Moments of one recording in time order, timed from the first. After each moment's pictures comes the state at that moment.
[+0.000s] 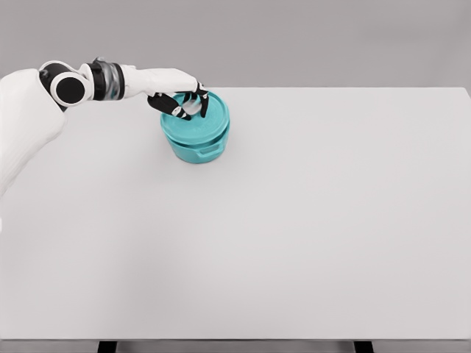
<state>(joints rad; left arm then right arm) -1.14 0.37 -0.99 -0.72 -0.18 -0.61 -0.57 0.01 0.00 0.12 0.11 0.07 -0.28 0.38</state>
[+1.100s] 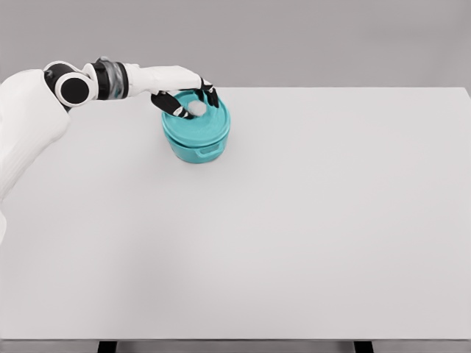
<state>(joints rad) -1.14 0.35 -0.99 -0.71 -0.19 -0.61 -0.54 0.01 0.00 0.12 0.11 0.07 -0.28 0.38</state>
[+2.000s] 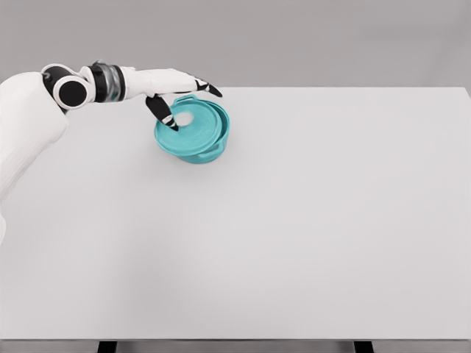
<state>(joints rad) -1.14 0.36 -0.97 -0.69 -0.23 -0.61 -0.54 0.01 0.00 0.12 0.11 0.07 -0.28 0.38</state>
